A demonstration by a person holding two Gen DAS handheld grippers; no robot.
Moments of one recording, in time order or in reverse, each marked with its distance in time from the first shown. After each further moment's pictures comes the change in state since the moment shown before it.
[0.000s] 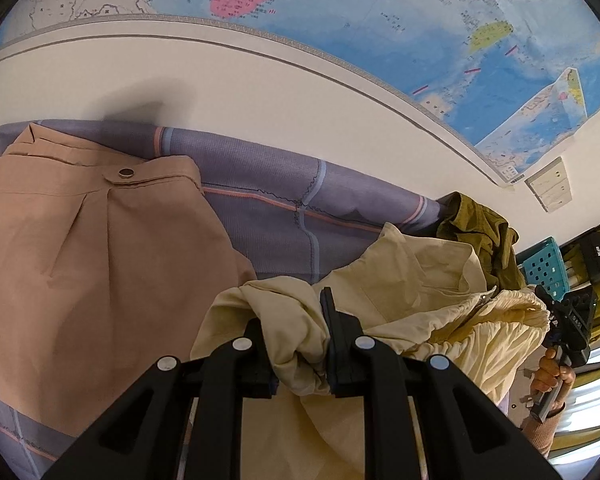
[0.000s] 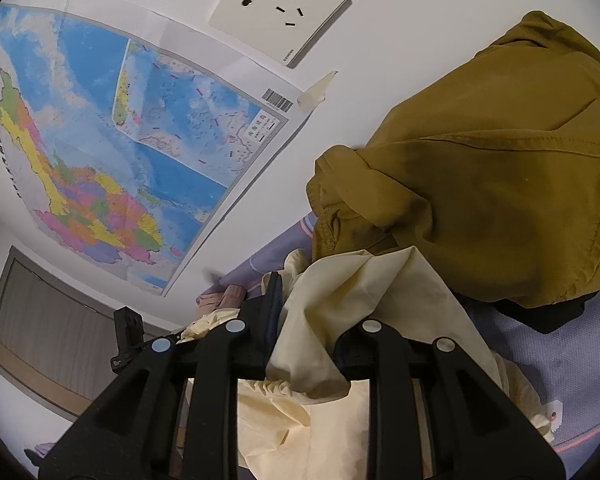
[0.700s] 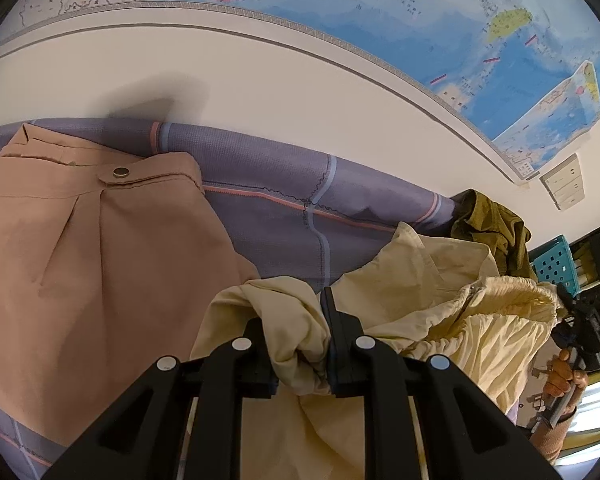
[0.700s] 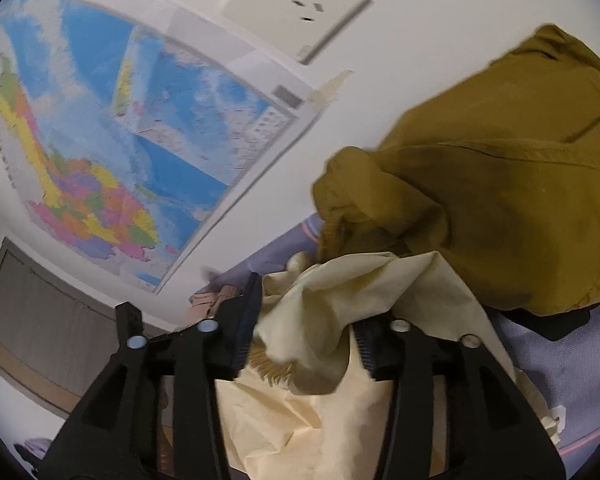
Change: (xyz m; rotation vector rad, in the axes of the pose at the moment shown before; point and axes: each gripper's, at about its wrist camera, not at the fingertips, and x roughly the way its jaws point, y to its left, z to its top) left arm 0.019 -0.001 0.003 0.003 0.012 0.035; right arm 0.004 0.017 0.000 -0.047 -0.007 -0.019
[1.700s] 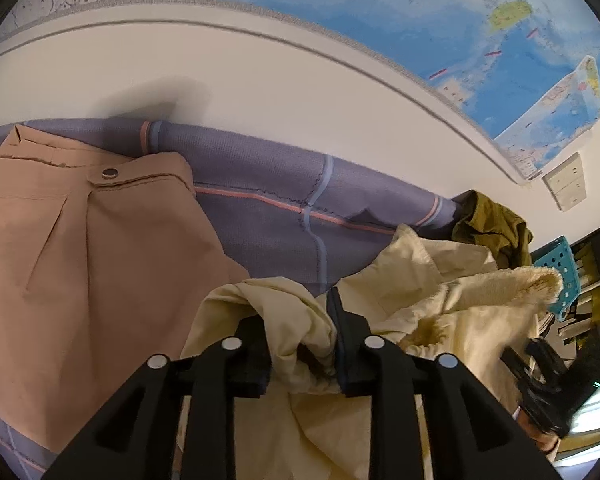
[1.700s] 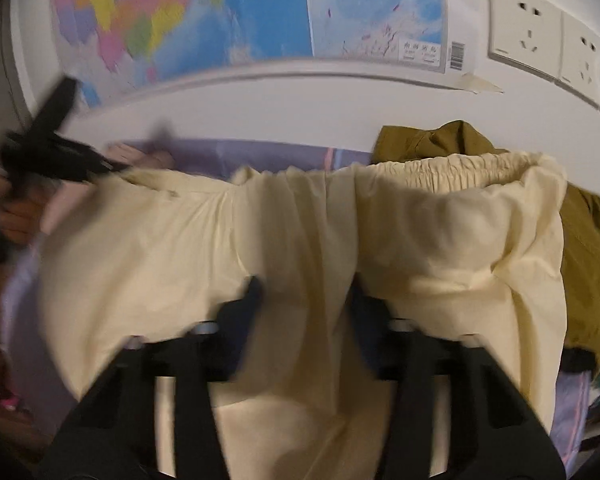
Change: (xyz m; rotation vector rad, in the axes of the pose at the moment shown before) left arm 0.005 -0.004 0.002 -0.001 -0.028 -0.004; right arm 0.087 0.080 -0.101 -0.713 0.094 -0.425
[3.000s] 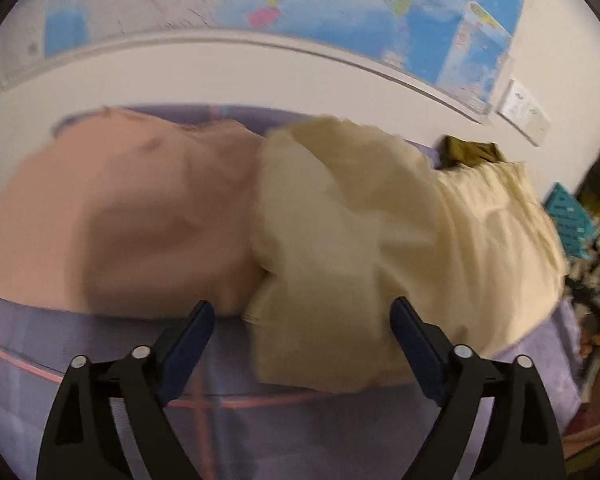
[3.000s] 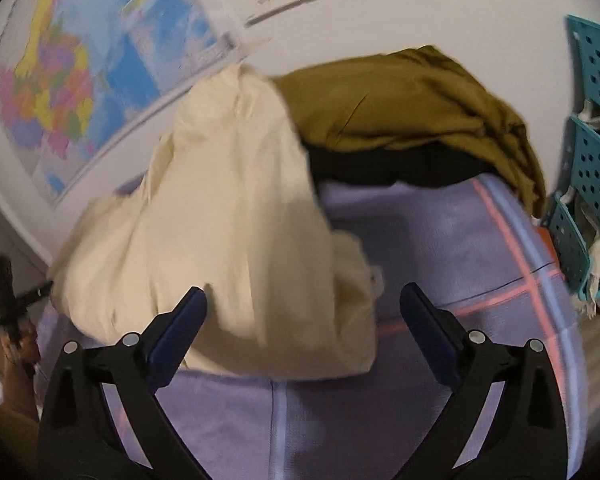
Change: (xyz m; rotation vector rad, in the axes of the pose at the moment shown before) left arm -0.045 0.039 -0.171 0.176 -0.248 0.037; right arm -0.081 -0.135 -0.149 0.395 -0.094 0.023
